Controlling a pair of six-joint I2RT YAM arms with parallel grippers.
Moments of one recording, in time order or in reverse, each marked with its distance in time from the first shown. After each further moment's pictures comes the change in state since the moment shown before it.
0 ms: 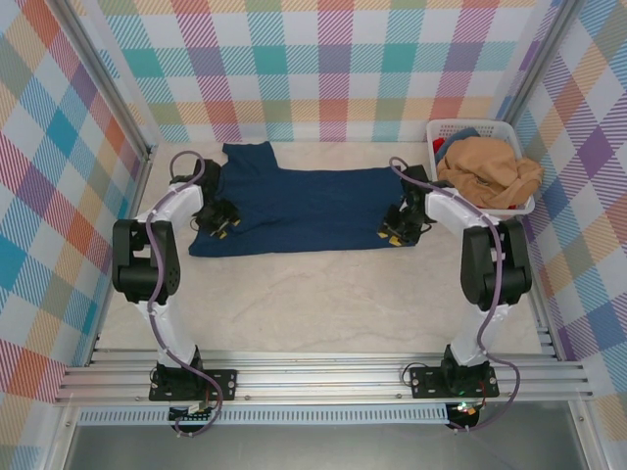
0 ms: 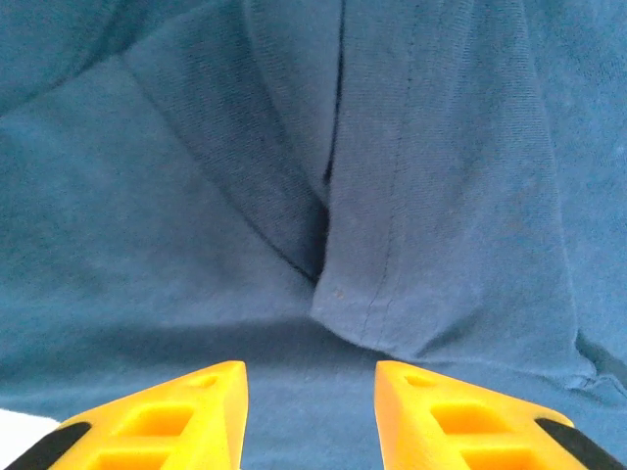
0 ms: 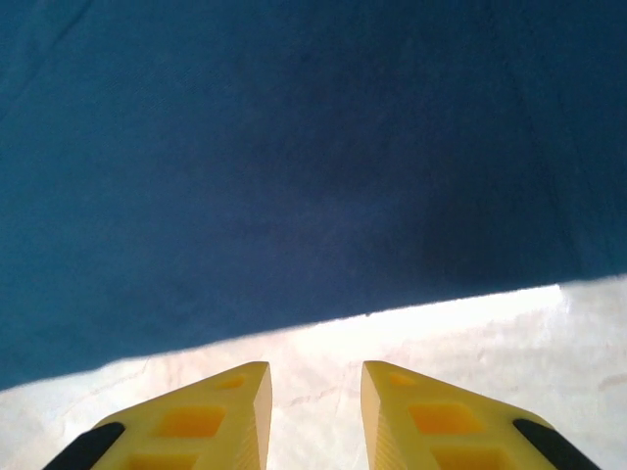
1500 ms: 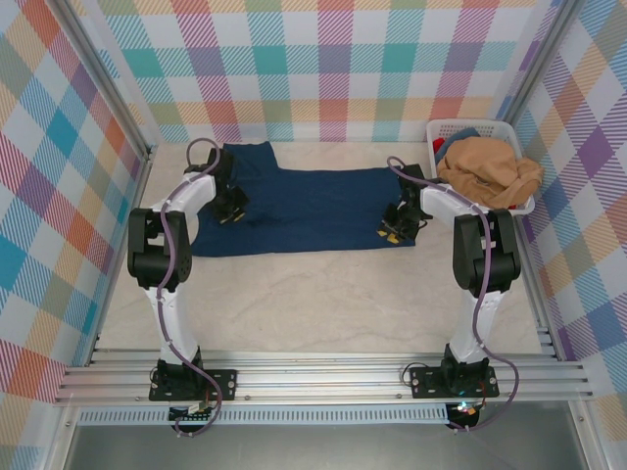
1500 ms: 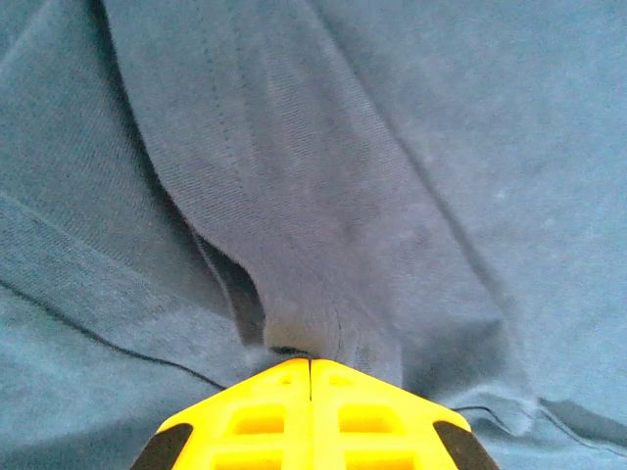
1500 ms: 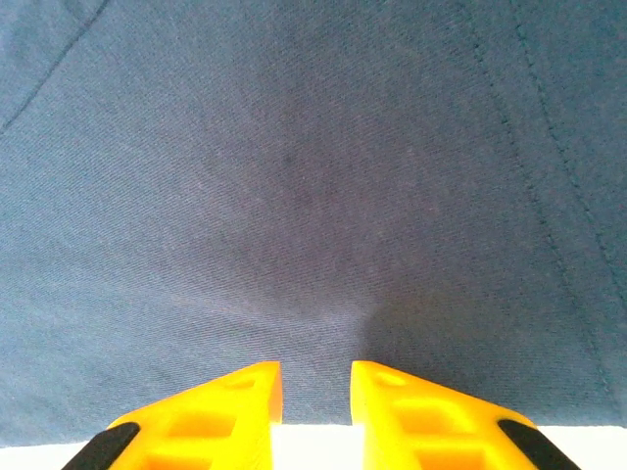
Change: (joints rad) left arm -0.065 0.131 0.208 -0.025 -0.047 0.072; right arm -0.004 0.105 0.073 0.008 0.004 0.006
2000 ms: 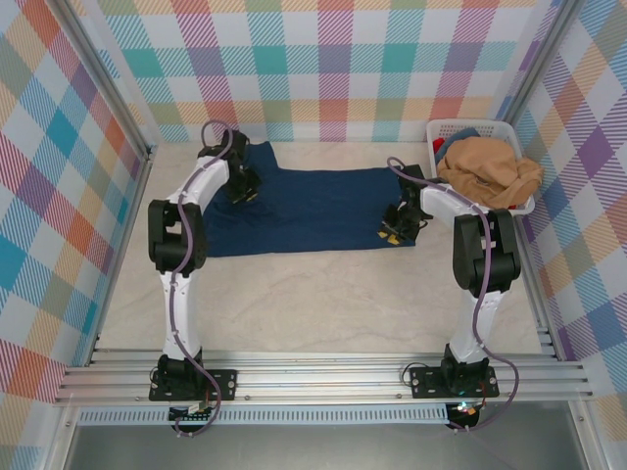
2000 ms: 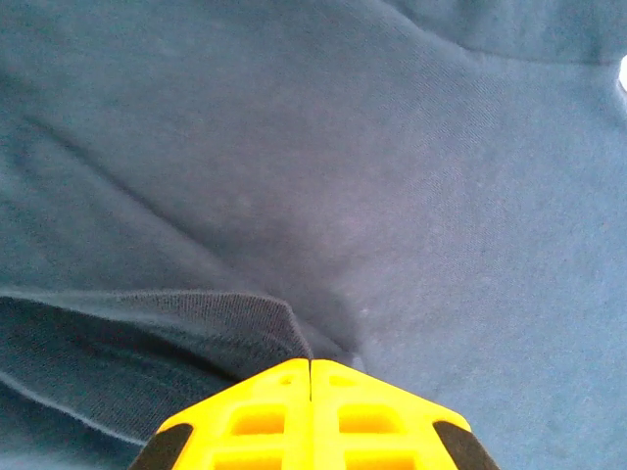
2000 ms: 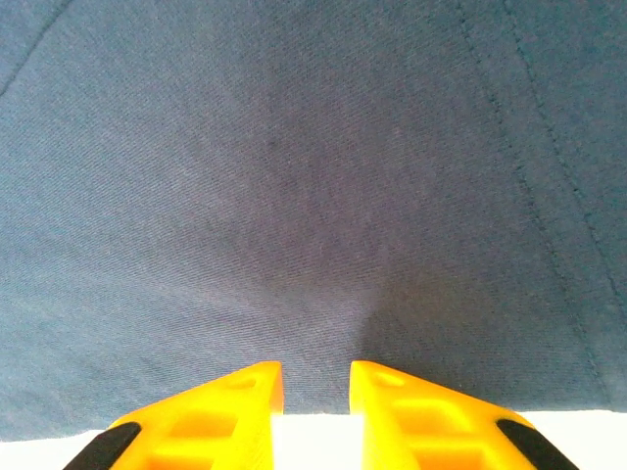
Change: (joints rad) left arm -0.048 0.228 0.360 -0.076 0.018 0.024; right arm 0.000 0.000 0.002 -0.022 0.000 -0.003
